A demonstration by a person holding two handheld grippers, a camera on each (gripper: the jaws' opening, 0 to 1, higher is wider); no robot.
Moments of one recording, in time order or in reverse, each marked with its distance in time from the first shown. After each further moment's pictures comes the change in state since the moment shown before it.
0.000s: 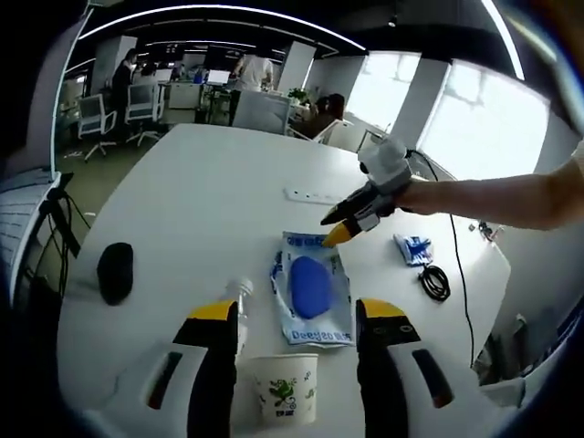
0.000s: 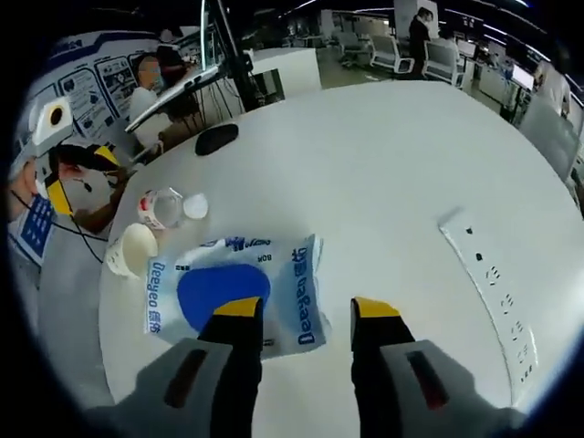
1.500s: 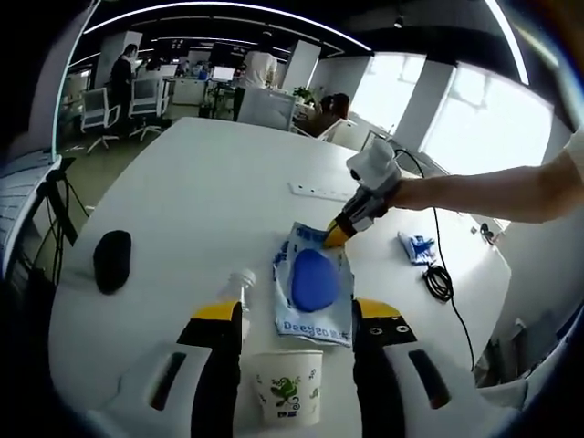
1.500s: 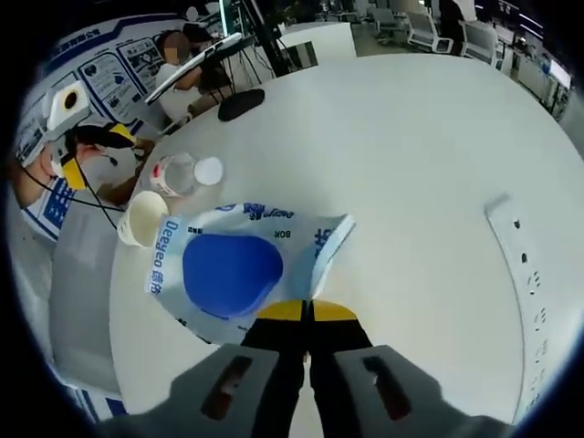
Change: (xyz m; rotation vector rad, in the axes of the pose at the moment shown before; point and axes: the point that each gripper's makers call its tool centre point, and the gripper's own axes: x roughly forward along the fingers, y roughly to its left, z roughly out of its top) left arm 0.004 0.004 -0.031 -0.020 0.007 0.003; right arm 0.022 0.021 -0.032 -0.049 0.097 0.133
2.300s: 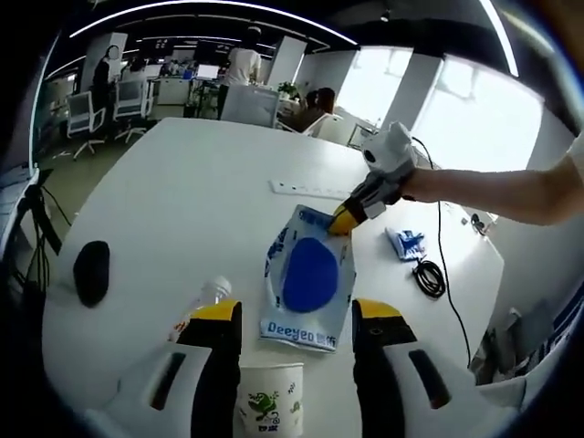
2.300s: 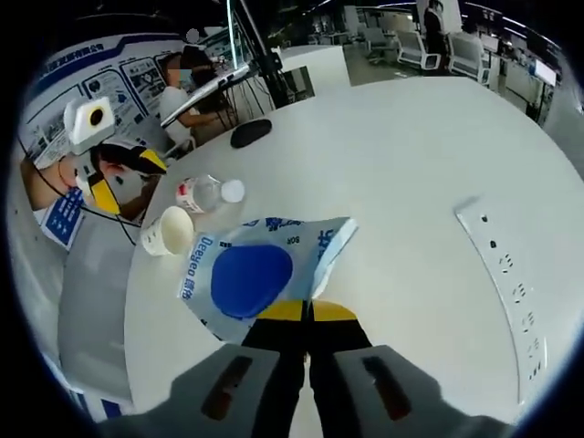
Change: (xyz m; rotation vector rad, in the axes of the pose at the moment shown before) left arm 0.022 -0.030 0.011 0.038 0.021 -0.061; right arm -0.060 0.018 0.001 0.026 -0.130 -0.021
